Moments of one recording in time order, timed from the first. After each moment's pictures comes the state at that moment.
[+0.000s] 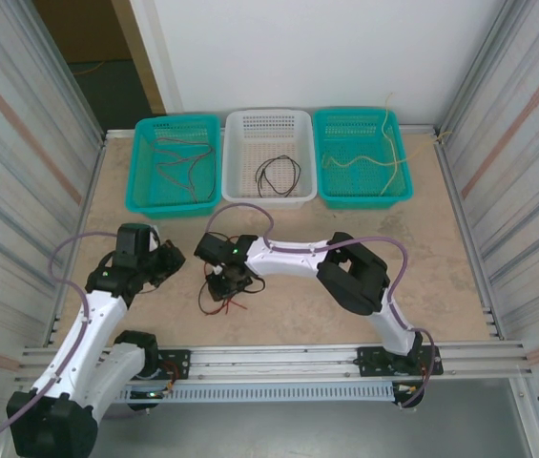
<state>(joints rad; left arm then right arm) -0.16 0.80 0.59 -0.66 0.23 -0.76 1.14 2.14 1.57 -0.67 -0.14 0.61</state>
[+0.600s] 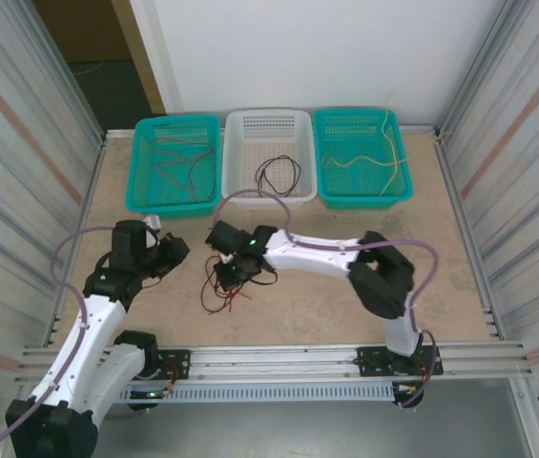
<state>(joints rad) -0.17 0.75 0.60 -0.51 0.33 -0.78 1.10 1.90 1.47 -0.65 -0.11 0.55</state>
